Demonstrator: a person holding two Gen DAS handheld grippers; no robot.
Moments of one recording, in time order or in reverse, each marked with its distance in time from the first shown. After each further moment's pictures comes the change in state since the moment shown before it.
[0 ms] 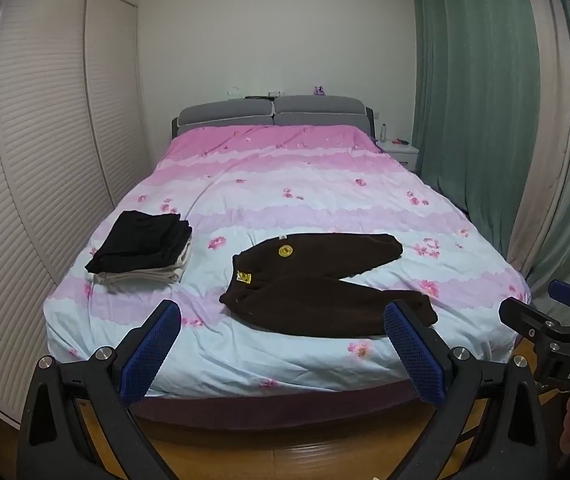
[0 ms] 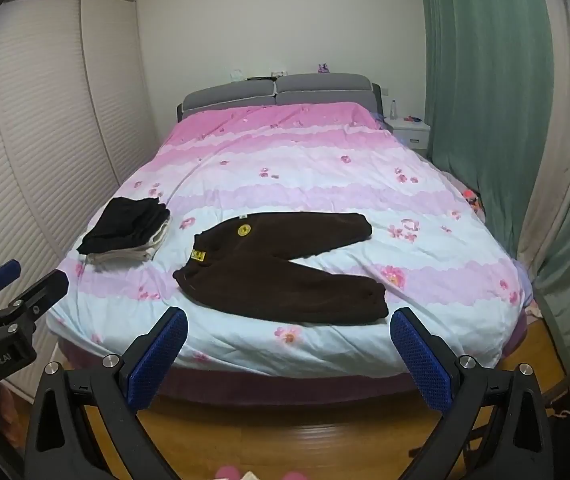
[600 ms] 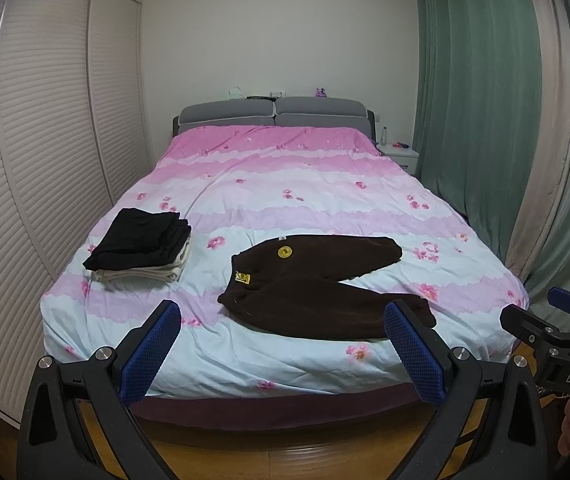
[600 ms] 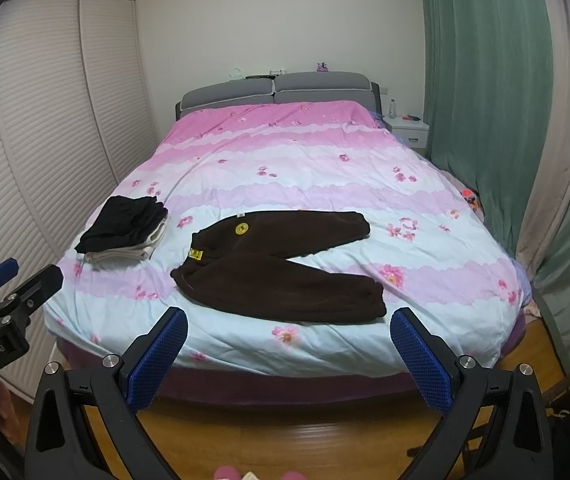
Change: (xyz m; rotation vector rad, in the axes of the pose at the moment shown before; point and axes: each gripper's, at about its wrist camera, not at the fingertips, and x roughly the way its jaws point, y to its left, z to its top) left arm 0.005 0.006 -0.003 -0.020 -0.001 -0.009; right arm 0.001 0.000 0.001 0.000 0.008 -0.003
